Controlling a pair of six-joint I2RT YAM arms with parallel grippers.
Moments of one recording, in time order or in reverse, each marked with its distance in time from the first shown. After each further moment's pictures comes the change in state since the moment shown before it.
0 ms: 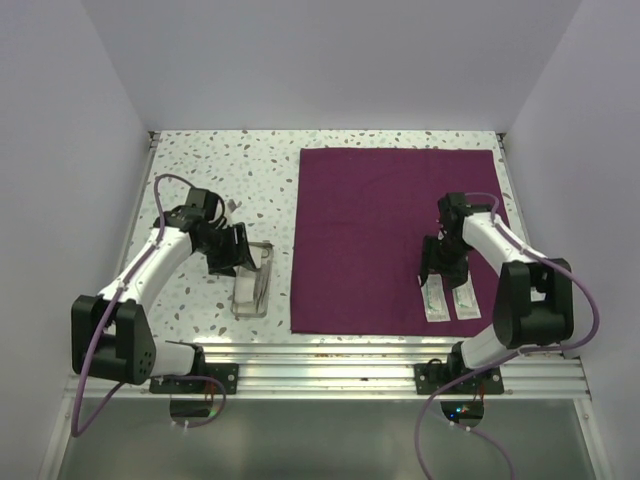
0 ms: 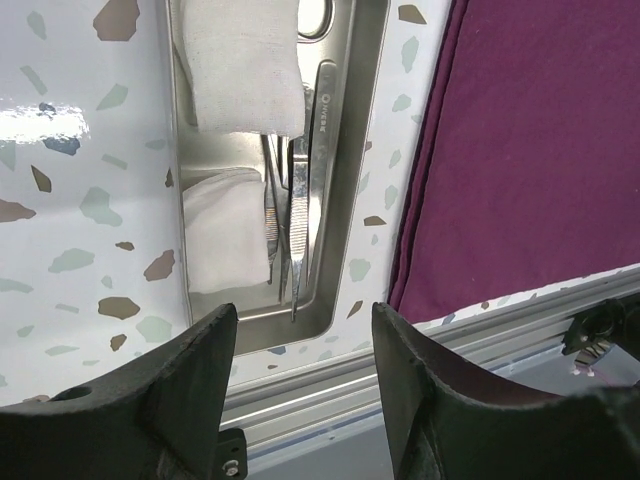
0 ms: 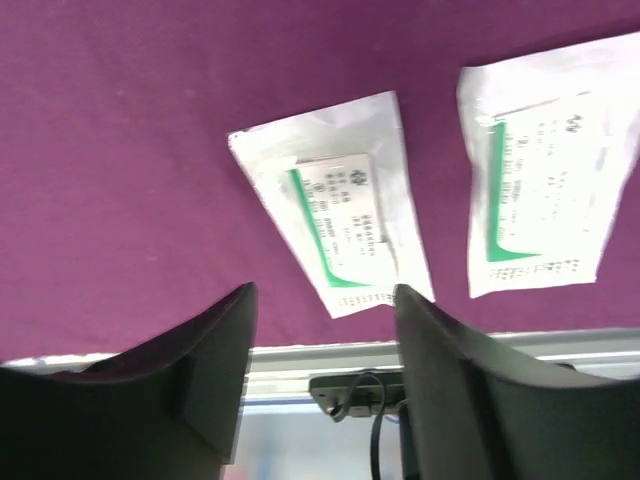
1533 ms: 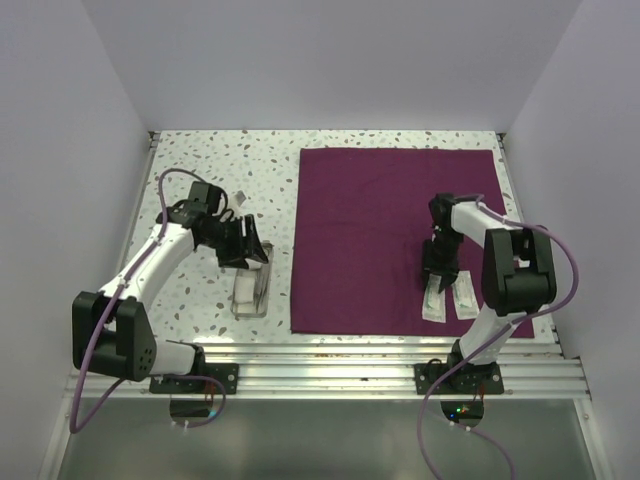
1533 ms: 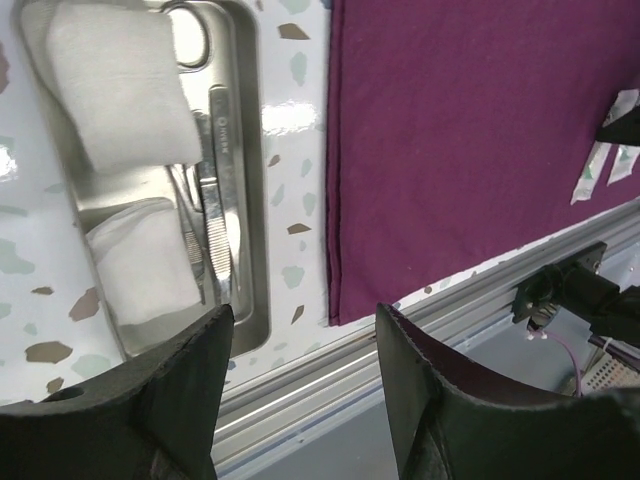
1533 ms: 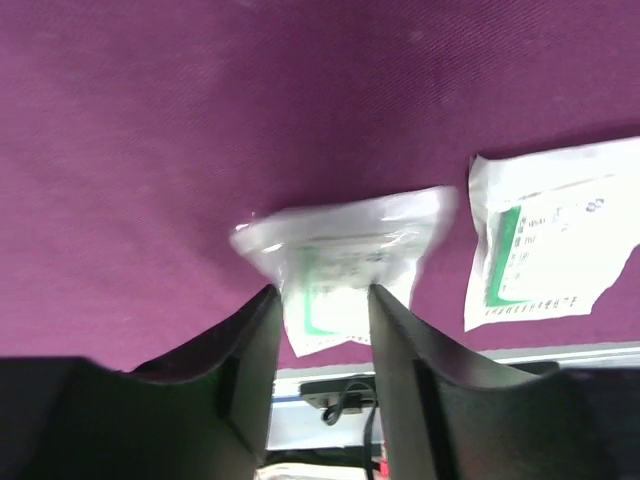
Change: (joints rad) left arm -0.016 0.024 0.042 0.041 0.138 0.000; right arm 0.000 0.233 0.073 -0.015 0.041 -0.017
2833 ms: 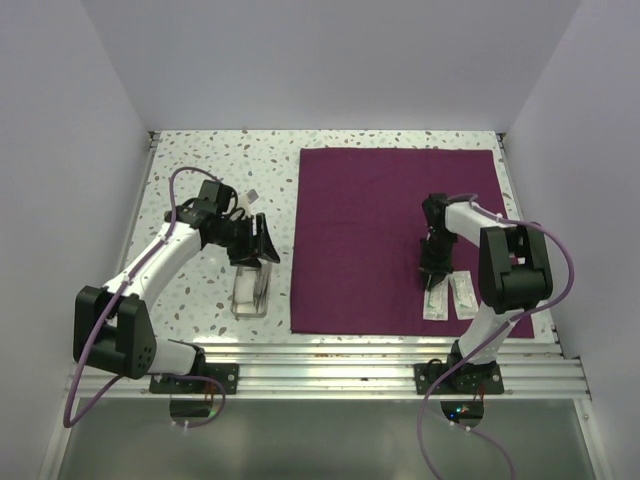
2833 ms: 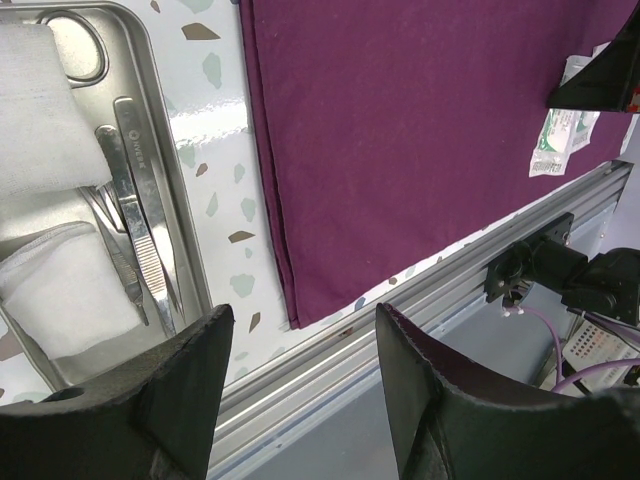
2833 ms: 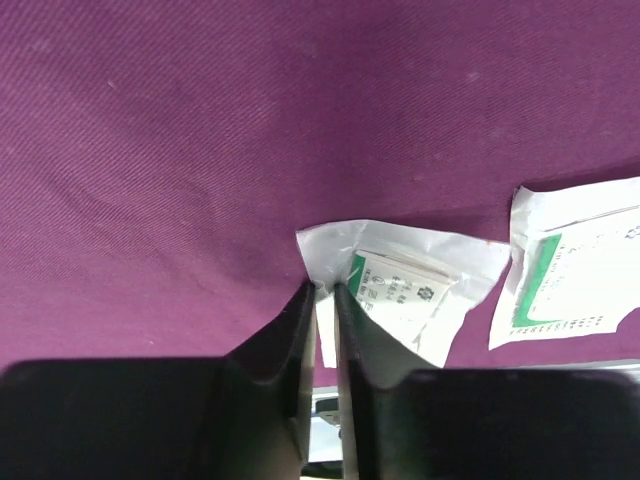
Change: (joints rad) left arm -0.076 0.020 0.011 0.061 0.073 -0.037; right arm 0.039 0.019 0.006 0.043 0.008 0.050
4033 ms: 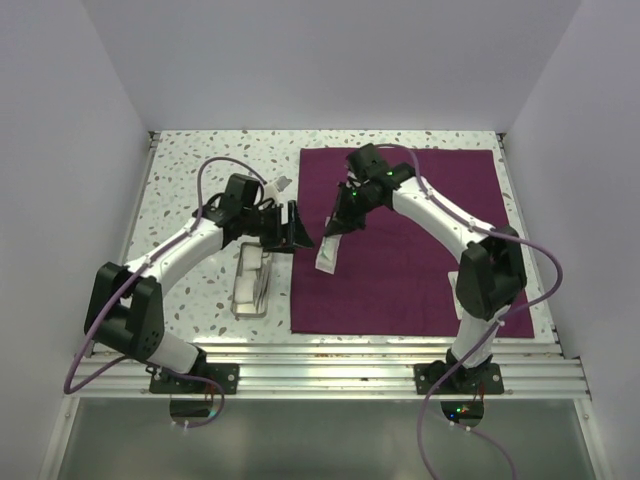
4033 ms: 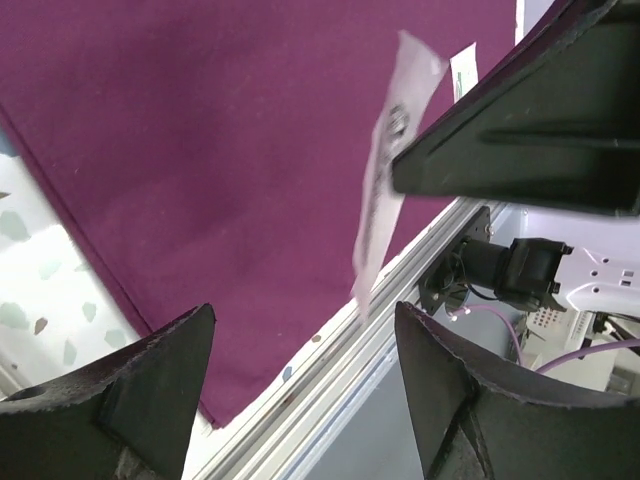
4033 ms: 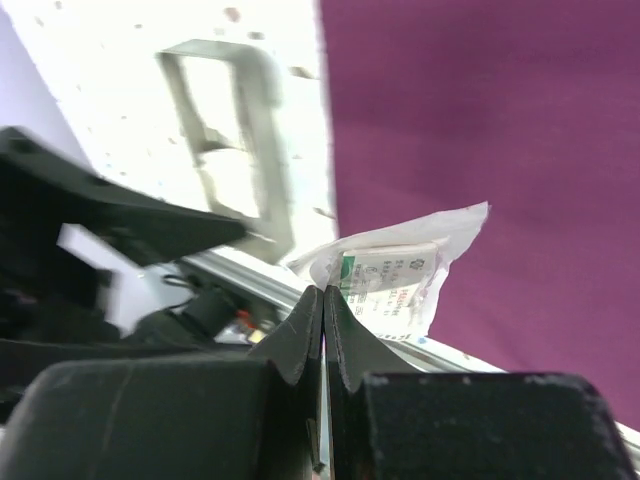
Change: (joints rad) left arm -0.134 0.107 0.018 0.346 0.131 -0.121; right arm 0.412 0.008 0.476 0.130 -0.382 0.448
